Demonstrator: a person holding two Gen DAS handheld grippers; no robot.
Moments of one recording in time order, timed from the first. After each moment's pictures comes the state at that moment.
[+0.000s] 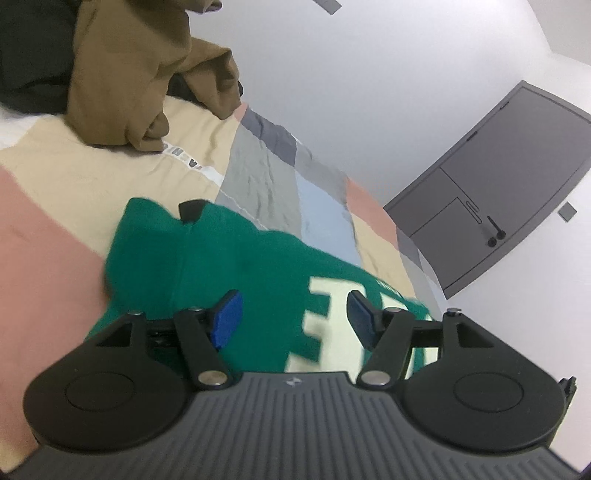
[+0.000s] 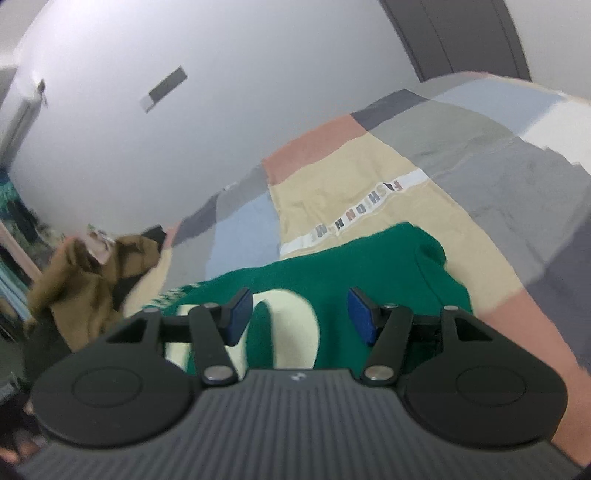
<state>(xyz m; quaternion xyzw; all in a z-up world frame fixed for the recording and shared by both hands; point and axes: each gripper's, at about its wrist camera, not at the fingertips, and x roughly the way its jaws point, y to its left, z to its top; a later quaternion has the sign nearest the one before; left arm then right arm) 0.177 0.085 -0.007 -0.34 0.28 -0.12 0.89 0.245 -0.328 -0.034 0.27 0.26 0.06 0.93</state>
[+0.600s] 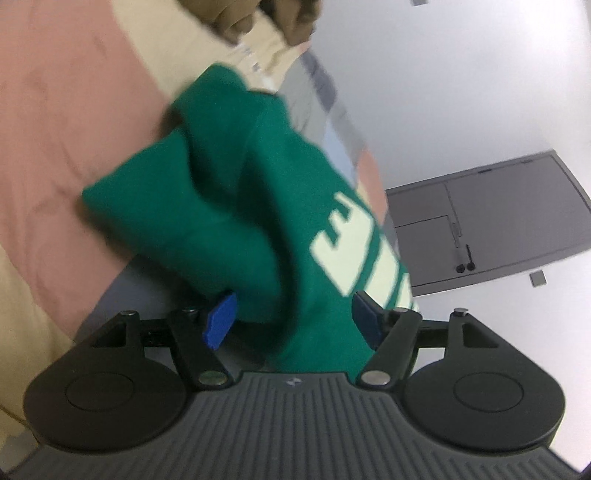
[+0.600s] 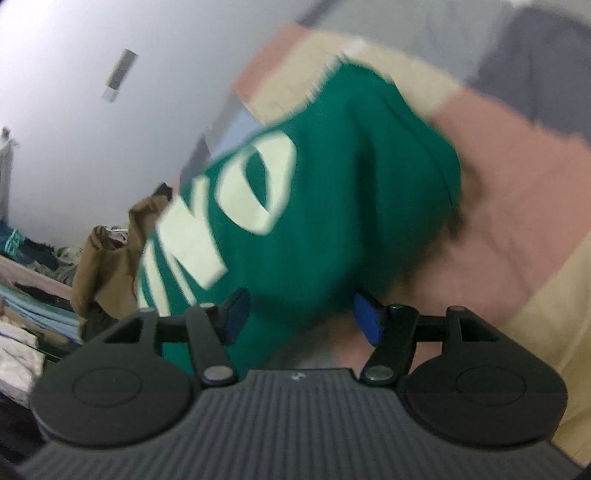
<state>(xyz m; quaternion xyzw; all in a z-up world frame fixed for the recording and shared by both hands) 0.132 0.098 -0.061 -0.52 0.36 -0.12 0.77 0.173 -0.319 -0.075 0.41 0.39 0.07 0.82</state>
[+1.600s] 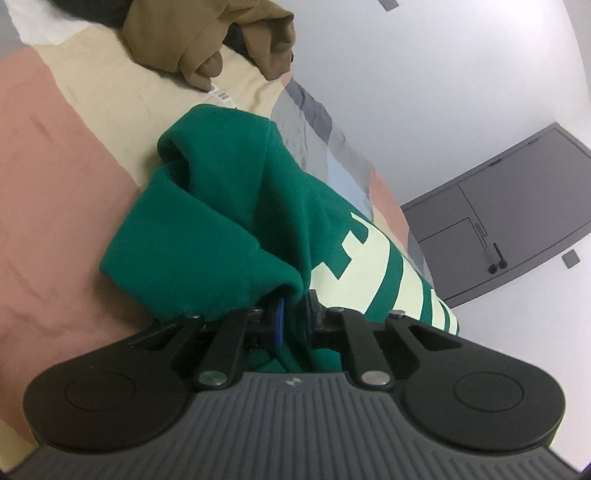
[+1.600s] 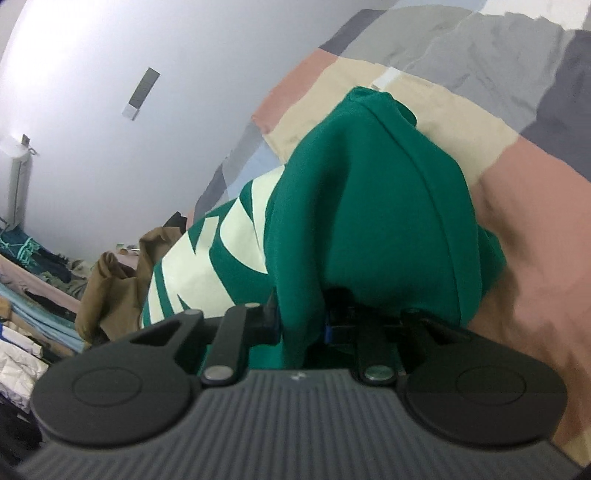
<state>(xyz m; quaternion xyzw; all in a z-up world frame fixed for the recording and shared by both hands) 0.173 0.086 -0.054 -0.43 0.31 -0.10 0.84 0.224 -0.322 -0.082 0.40 0.32 0.09 0.85</state>
